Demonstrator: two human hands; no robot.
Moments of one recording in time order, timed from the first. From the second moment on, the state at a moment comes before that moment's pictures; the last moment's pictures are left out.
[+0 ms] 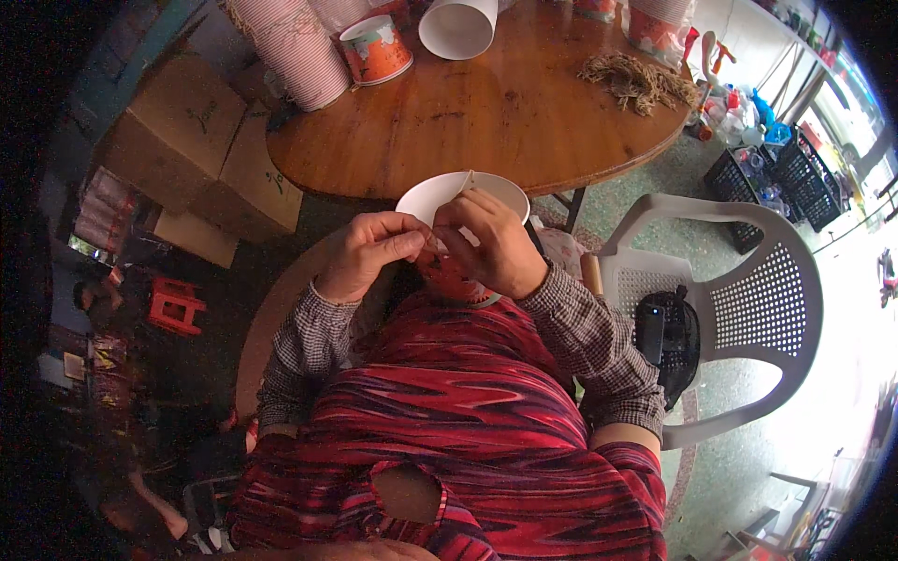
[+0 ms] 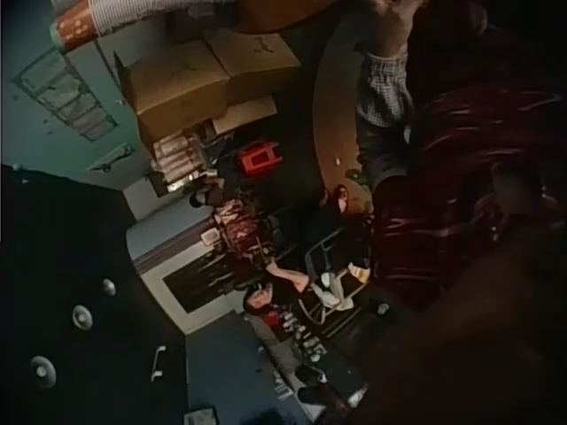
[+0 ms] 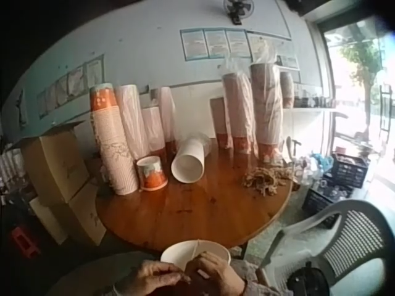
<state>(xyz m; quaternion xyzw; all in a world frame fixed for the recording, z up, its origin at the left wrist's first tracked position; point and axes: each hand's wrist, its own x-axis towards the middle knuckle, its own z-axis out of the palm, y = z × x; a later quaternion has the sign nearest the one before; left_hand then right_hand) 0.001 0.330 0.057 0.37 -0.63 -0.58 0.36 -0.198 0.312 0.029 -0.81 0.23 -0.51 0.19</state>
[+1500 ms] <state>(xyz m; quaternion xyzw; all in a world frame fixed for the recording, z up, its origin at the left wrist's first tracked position) -0.009 0.337 0.036 0.43 -0.67 -0.41 0.44 -0.200 0.320 0.020 -0.77 0.28 -0.52 0.23</state>
